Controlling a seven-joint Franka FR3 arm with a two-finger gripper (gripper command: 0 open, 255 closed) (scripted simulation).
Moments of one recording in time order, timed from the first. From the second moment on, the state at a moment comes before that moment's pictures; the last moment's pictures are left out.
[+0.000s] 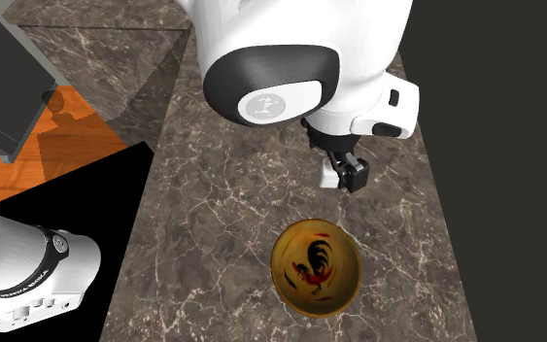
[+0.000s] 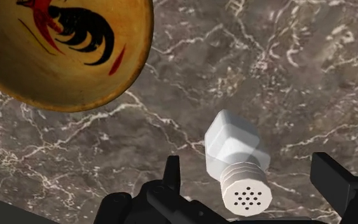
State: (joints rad) arm -0.15 0.09 -0.12 -2.18 0.05 2.41 -0.25
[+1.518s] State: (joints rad) arm -0.15 0.06 -0.12 -2.14 0.04 2.34 -0.25
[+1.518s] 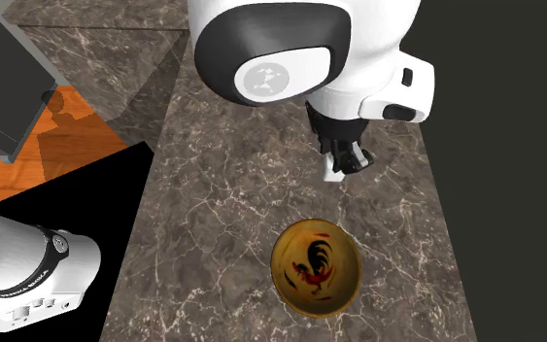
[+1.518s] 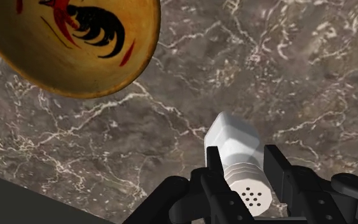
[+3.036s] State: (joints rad) arm -0.19 -0.11 -0.17 -2.07 0.02 2.10 -0.33
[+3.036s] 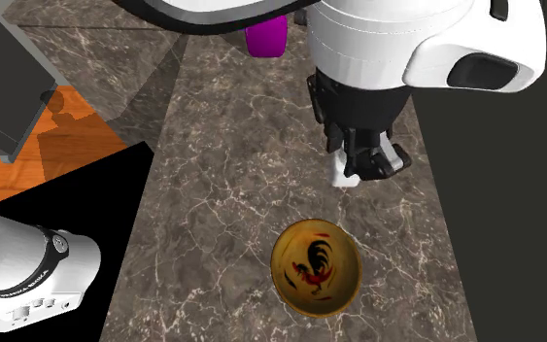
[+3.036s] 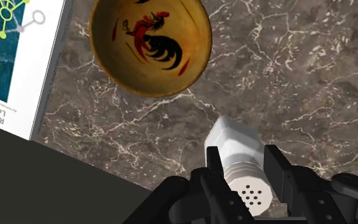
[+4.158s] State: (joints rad) arm -0.28 -0.21 -0.29 -2.23 0.00 2.15 -0.53
